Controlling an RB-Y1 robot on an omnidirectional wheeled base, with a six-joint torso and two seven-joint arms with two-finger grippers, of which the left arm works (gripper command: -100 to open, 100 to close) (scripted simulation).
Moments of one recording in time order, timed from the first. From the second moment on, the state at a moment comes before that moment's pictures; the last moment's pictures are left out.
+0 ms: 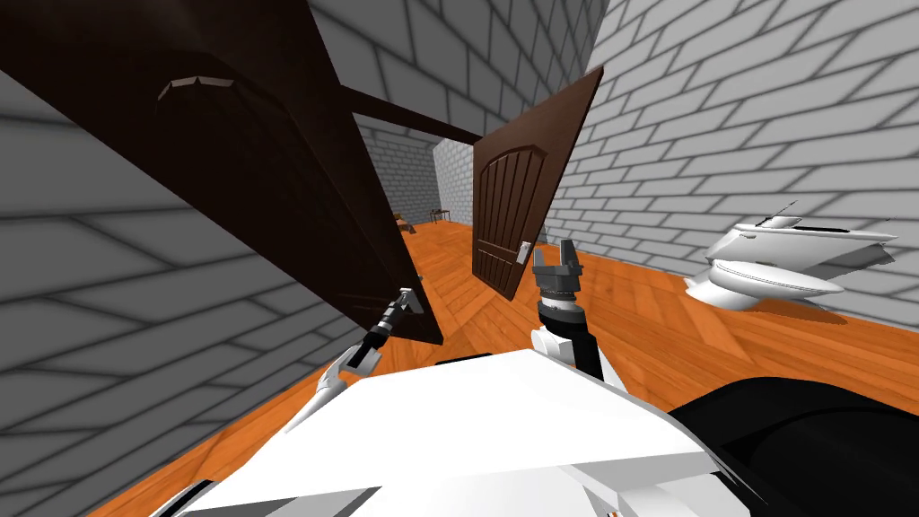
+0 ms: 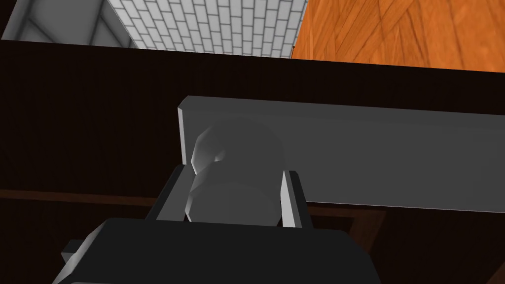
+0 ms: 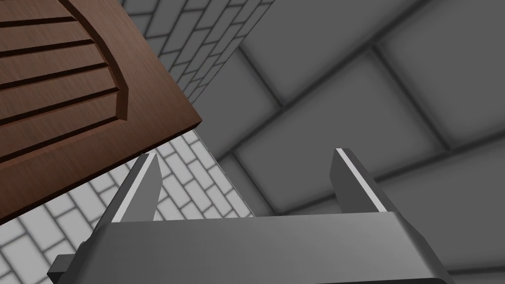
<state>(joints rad) 0.04 0.62 -0.29 -1.19 0.10 -0.58 0.49</state>
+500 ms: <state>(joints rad) 0.07 0.68 -0.32 -1.20 0.10 -0.66 0.53</state>
